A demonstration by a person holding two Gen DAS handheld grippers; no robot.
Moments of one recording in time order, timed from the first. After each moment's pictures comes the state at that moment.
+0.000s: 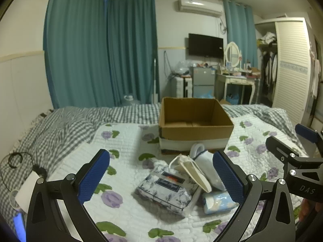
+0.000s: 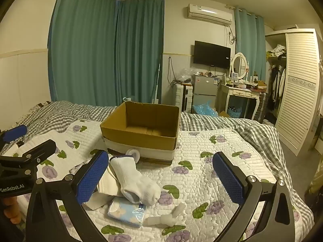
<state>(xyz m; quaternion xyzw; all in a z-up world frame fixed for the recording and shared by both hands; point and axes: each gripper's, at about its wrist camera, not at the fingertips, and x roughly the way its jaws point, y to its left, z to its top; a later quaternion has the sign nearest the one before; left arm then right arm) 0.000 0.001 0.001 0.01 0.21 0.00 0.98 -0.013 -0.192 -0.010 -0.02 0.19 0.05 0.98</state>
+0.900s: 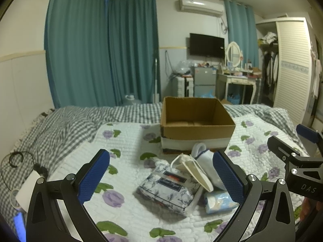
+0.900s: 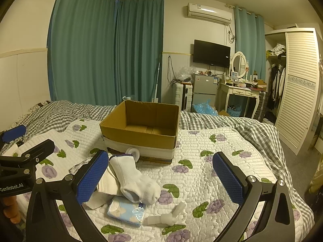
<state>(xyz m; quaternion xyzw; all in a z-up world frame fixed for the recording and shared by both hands) 0.000 0.006 0.000 0.01 0.21 0.01 0.98 -0.010 -0.193 -0.014 -0.02 0.19 0.05 0.98</state>
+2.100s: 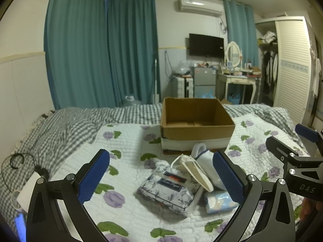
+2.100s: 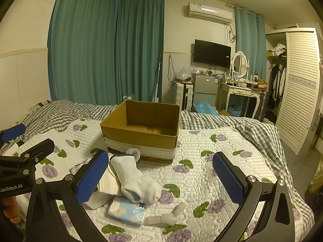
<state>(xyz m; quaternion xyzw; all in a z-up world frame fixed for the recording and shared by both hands) 0.001 0.008 -0.001 0.02 0.21 0.01 0.98 -0.010 -0.193 -0.014 -0.02 0.19 0.05 0.98</state>
